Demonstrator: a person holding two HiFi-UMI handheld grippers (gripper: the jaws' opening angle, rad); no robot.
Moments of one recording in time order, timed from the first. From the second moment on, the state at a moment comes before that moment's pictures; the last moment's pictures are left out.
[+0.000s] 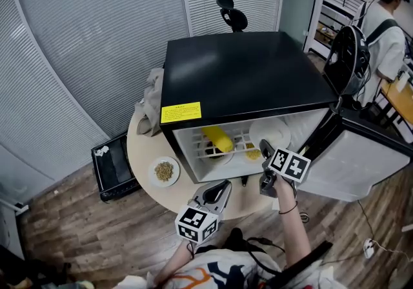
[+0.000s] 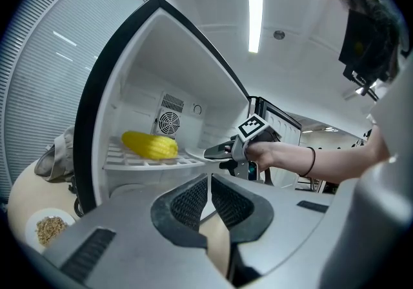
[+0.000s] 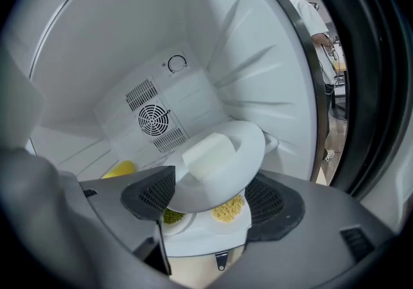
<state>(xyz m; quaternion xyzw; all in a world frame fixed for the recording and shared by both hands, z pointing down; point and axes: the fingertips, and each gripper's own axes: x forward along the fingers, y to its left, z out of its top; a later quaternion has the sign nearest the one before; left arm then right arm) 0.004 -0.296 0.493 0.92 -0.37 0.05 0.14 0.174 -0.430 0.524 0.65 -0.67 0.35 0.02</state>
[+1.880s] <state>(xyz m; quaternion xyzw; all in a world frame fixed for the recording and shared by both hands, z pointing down) -0.016 -0.264 0.478 0.93 -0.35 0.04 0.13 0.107 -0.314 0.464 0.60 -0.74 0.29 -0.07</state>
